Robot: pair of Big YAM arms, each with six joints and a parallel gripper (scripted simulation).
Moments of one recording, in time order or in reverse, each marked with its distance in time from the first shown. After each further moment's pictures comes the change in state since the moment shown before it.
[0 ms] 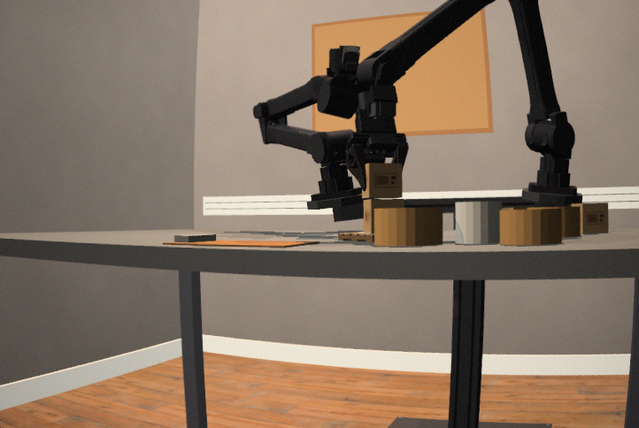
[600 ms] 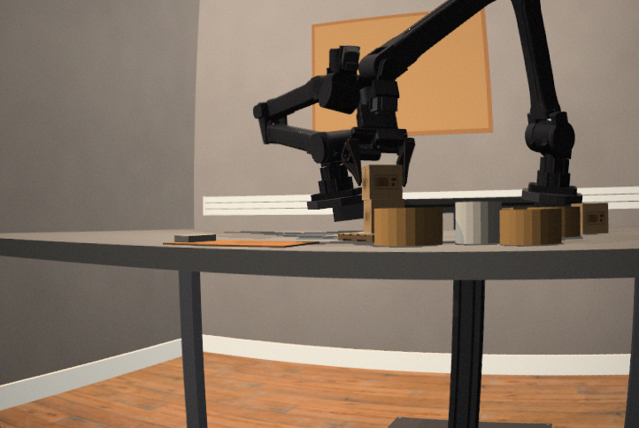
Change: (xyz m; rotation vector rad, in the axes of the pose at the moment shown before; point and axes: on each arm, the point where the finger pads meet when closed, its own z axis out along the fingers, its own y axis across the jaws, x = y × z) left arm -0.005 0.001 -0.007 0.009 -0.003 -0.008; right arm 0.000 0.000 0.000 0.000 0.000 0.000
